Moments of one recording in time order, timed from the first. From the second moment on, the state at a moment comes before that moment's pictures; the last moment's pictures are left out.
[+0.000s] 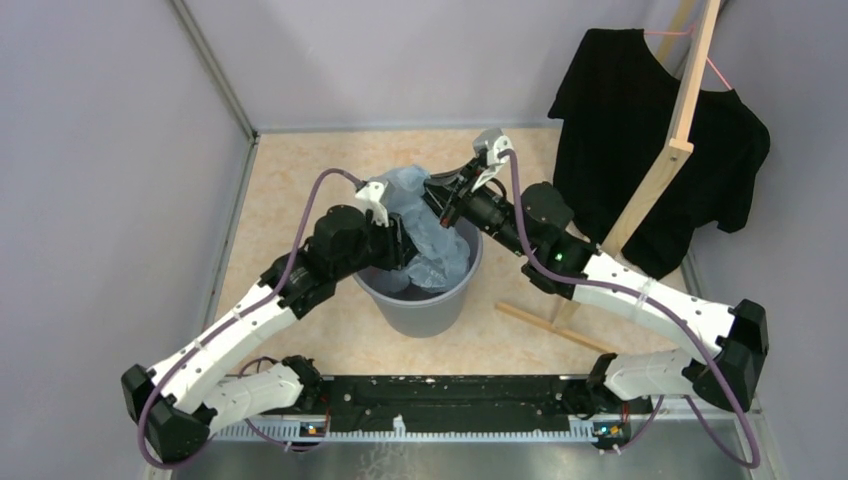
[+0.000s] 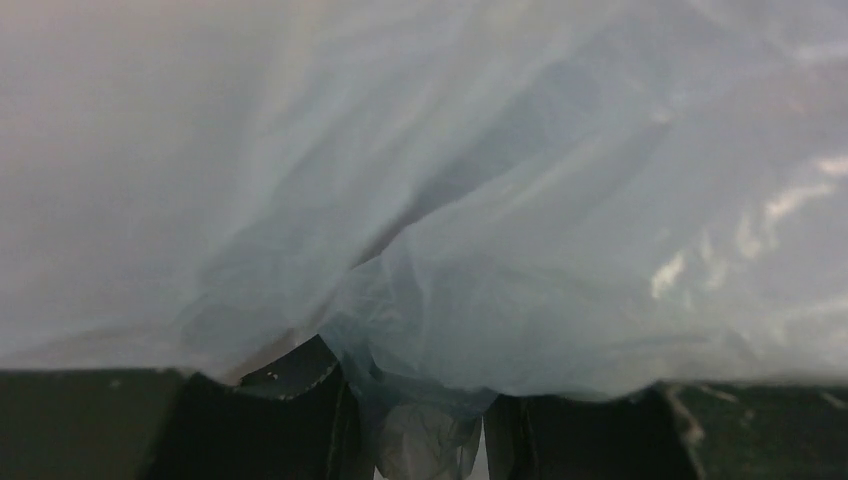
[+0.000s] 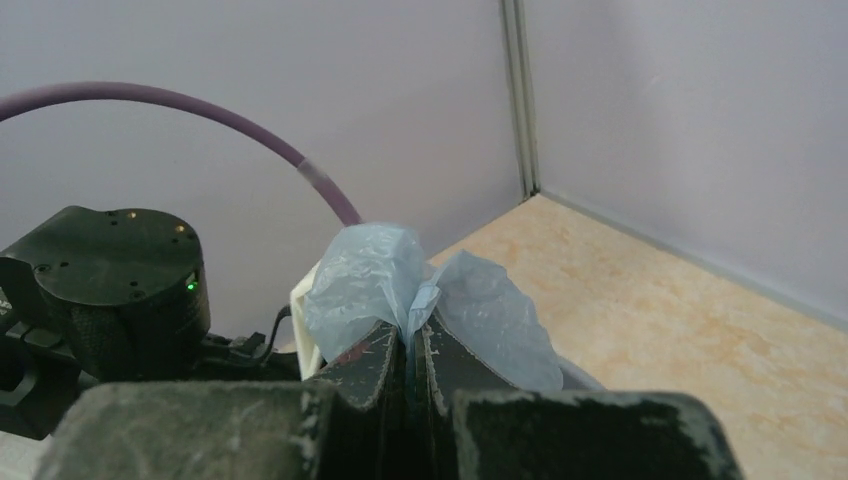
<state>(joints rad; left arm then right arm) -0.73 0.97 0.96 -0.39 0.02 -0.44 0.96 1.24 1.14 0.38 0.00 0.21</state>
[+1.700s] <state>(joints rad) -0.48 1.09 1.08 -0.45 -0.33 -0.17 0.97 1.30 1.20 0.09 0.21 0.26</state>
